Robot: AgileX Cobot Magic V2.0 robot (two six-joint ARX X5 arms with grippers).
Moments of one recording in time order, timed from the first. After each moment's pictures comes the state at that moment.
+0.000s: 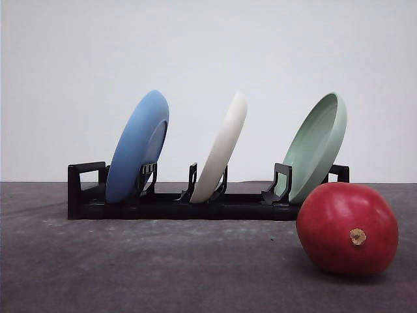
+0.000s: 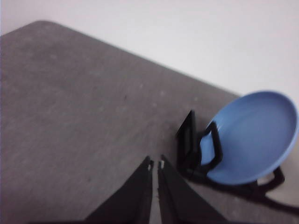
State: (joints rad) left_arx -0.01 0.22 0.53 -0.58 -0.01 -0.34; right_arx 0.02 0.12 0.44 -0.49 -0.12 0.35
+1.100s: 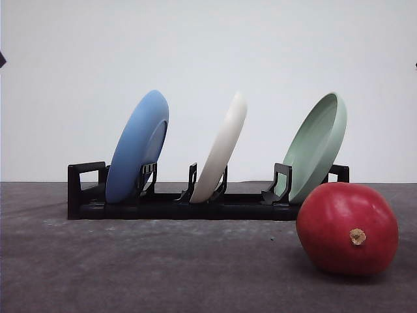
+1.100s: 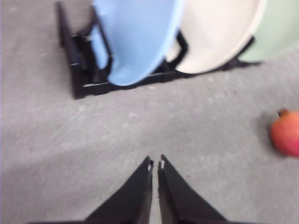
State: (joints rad) left_arx -0.32 0.68 0.73 -0.67 0.23 -0.07; right_arx 0.23 0.47 0.52 -0.51 -0.35 0.15
